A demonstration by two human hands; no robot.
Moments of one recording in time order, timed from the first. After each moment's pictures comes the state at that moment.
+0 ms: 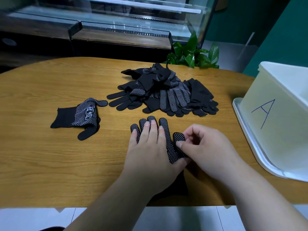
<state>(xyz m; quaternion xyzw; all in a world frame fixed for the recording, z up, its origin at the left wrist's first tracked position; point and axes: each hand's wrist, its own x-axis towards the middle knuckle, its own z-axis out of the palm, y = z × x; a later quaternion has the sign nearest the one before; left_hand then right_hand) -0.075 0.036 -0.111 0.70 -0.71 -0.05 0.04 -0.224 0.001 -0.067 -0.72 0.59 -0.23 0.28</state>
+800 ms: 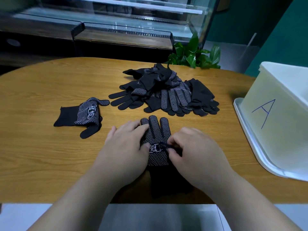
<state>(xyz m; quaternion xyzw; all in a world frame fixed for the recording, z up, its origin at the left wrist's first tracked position) -0.022 0.046 -0.084 0.71 -0.67 -0.13 0.17 -0.203 0.018 -0.074 -0.86 0.49 -0.15 0.03</state>
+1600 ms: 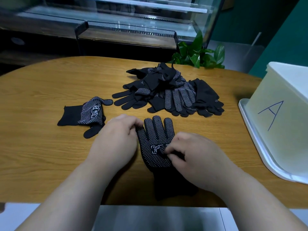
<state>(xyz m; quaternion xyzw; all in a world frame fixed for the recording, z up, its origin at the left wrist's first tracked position) 0.000 0.031 -0.083 0.73 -0.60 -0.14 0.30 -0.208 0.009 -0.077 -0.90 0.41 -0.12 0.10</state>
